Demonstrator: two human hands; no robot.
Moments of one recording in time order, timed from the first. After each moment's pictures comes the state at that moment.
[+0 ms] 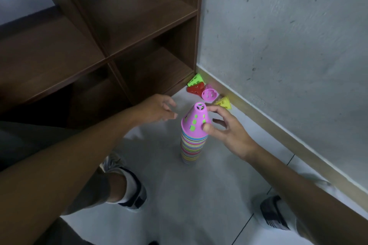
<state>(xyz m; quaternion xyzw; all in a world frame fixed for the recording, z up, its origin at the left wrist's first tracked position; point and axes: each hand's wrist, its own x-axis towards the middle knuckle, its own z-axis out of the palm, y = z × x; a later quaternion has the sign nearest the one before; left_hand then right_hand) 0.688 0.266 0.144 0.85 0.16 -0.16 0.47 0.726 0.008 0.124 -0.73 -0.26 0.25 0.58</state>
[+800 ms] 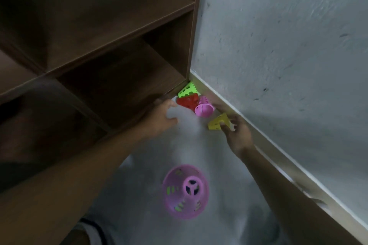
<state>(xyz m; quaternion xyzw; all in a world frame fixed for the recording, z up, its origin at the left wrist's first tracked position) 0.805 0.269 0.048 0.90 0.17 -0.09 0.39 0.881 0.012 -0.011 -0.89 -0.02 0.13 0.43</state>
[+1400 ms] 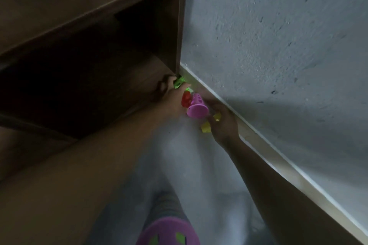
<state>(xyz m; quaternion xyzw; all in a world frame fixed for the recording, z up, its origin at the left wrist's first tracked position) 0.921 0.248 -0.007 0.94 0.13 -0.15 0.27 0.926 0.054 -0.045 -0.89 -0.08 0.12 0.42</state>
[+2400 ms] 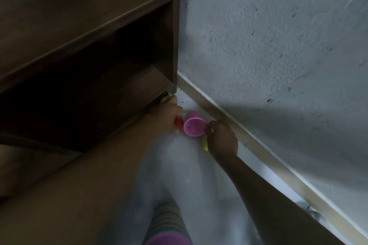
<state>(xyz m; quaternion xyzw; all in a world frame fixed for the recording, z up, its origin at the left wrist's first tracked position) 0.918 0.263 -0.016 0.97 -0.02 -0.20 0.12 0.915 0.061 -0.035 -0.97 -0.06 0.13 0.20</state>
